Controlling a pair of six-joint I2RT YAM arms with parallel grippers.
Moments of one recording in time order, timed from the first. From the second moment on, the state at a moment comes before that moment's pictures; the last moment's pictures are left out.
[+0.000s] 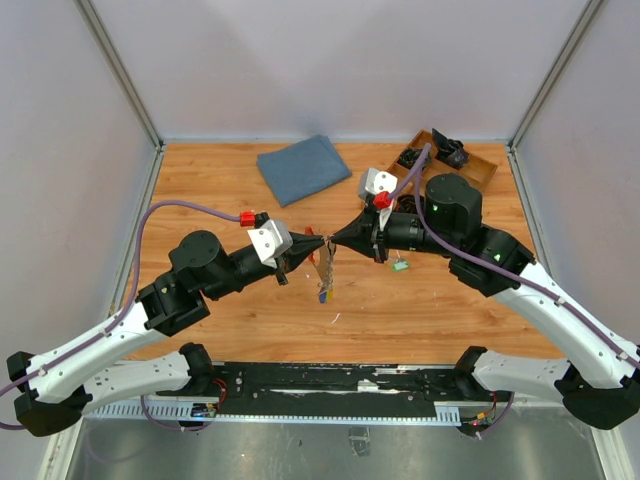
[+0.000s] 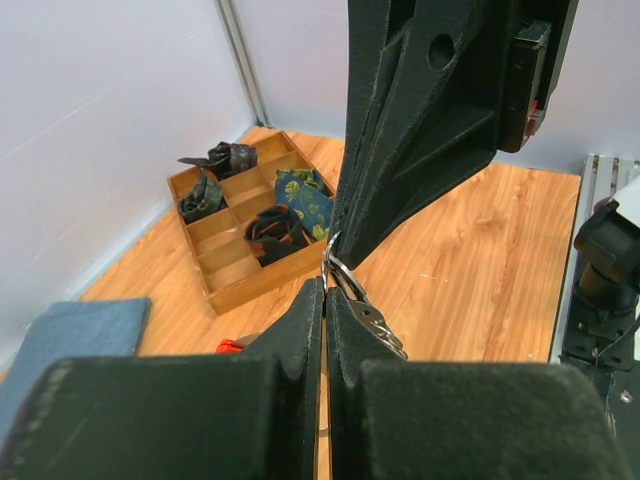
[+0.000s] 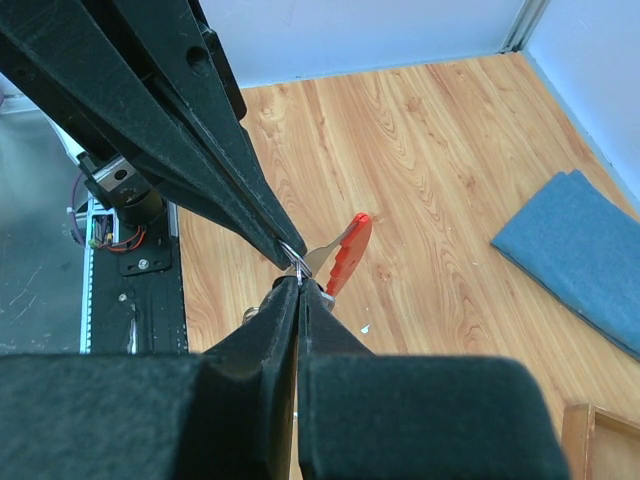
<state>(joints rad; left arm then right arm) -1.00 0.81 0.94 -0.05 0.08 0.17 0.85 1.08 1.33 -0.45 -0.47 -0.16</state>
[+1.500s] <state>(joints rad) -1.00 0.76 0.89 0.02 0.09 0.04 0.85 0.92 1.24 -0.40 -0.39 -0.17</state>
